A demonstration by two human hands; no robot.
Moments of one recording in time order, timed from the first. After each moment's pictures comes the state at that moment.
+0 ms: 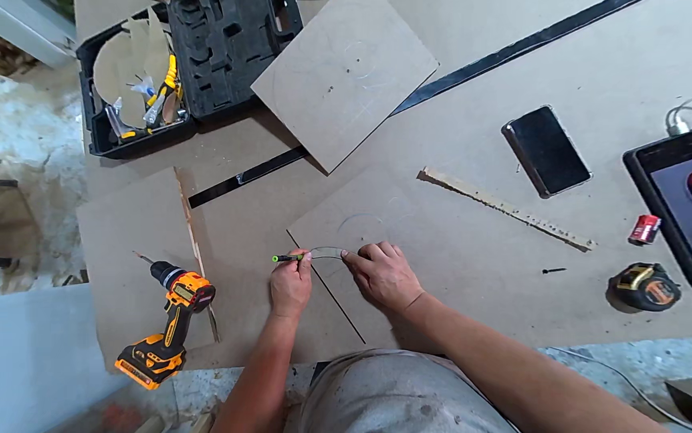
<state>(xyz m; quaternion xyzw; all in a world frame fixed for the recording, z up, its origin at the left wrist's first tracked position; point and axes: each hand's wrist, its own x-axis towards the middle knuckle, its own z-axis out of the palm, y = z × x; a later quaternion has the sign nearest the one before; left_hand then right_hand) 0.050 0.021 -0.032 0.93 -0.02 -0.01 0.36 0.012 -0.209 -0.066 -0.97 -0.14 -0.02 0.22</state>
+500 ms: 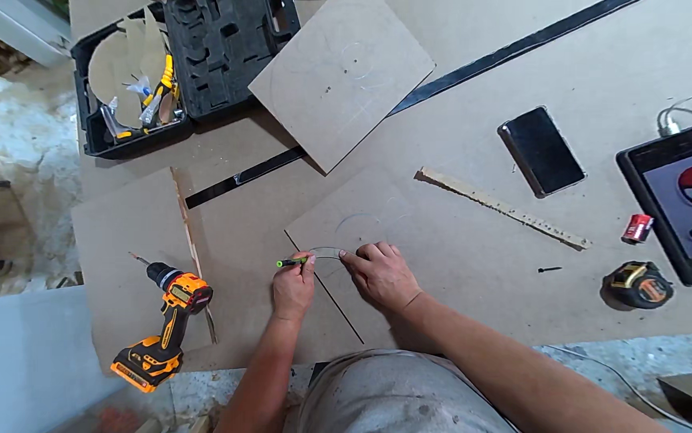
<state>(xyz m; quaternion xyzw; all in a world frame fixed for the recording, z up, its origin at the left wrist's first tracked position) 0.043 0.017 -0.036 0.92 -0.04 -0.01 0.38 0.012 -0.209 -0.064 -0.97 -0.14 -0.02 0.22</state>
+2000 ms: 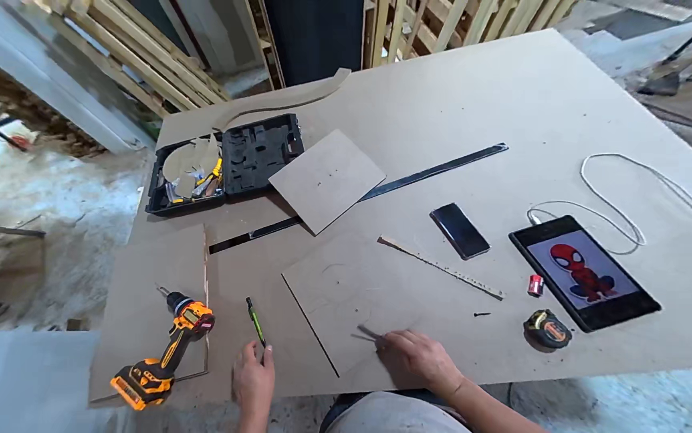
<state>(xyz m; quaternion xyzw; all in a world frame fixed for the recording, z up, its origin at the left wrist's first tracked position) -0.069 0.074 0.000 0.95 0.21 -0.09 0.22 -0.116 -0.316 -0.039 -0.96 -0.14 -0.05 0.25</state>
